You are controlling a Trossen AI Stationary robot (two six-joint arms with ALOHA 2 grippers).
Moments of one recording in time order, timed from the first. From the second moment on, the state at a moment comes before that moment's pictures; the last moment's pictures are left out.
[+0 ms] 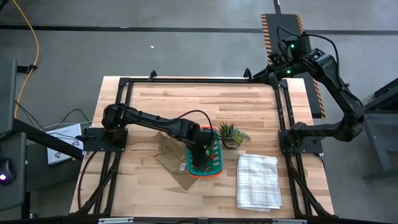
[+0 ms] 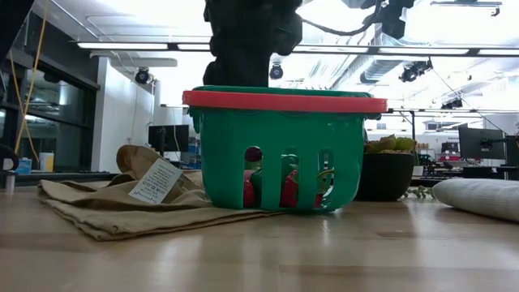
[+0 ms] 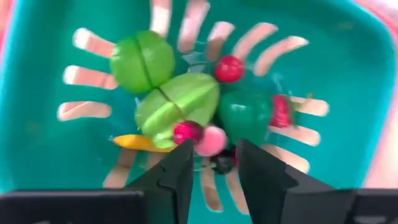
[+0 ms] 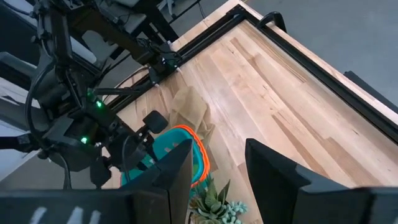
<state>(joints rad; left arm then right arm) -0.04 1.98 1.65 -0.94 0.00 -0.53 -0.94 1.16 1.49 -1.08 -0.77 0.00</state>
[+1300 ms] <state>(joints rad) 0.20 1.21 1.88 -1.13 -0.23 -0.13 -1.01 0.55 0.85 -0.26 -0.98 0.54</state>
